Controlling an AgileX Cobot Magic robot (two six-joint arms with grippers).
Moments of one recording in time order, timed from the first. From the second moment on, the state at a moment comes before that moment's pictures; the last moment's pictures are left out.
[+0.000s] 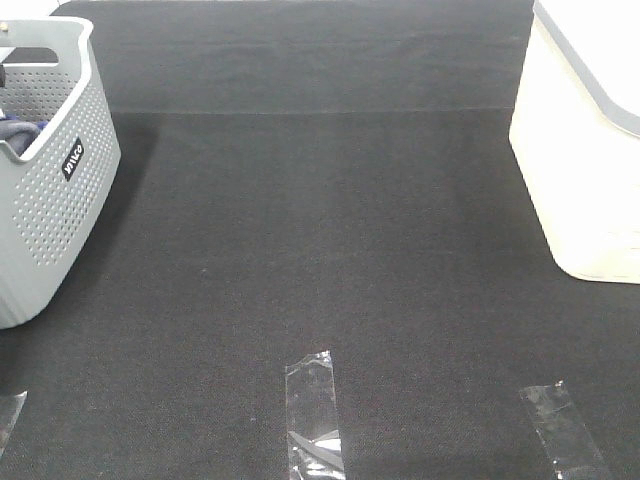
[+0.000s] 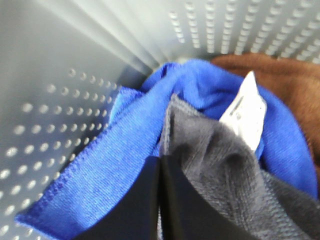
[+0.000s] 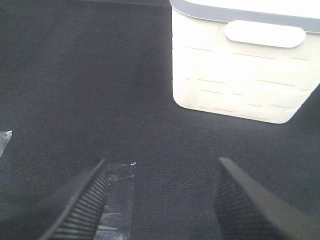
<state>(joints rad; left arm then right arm) 0.18 2.46 -2.30 0.26 1.08 -0.18 0.06 0.00 -0.50 0.02 1.05 -0.07</state>
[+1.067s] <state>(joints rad) 0.18 2.49 -2.30 0.29 1.02 -0.21 0.06 0.00 -0.50 0.02 1.05 -0.07</state>
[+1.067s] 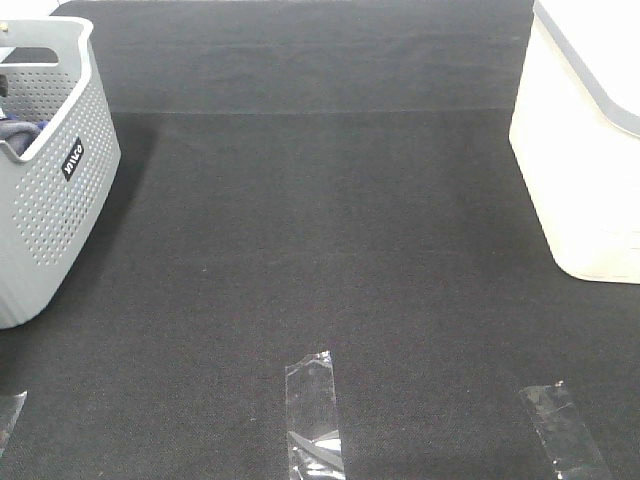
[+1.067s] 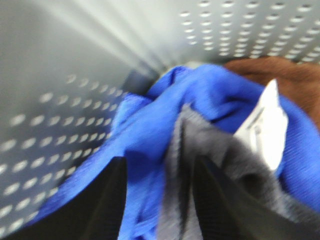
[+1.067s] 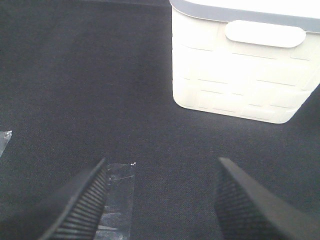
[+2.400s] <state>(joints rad) 0.14 2.35 -2.30 0.29 1.02 -0.18 0.06 0.00 -0.50 0.02 1.05 -0.07</state>
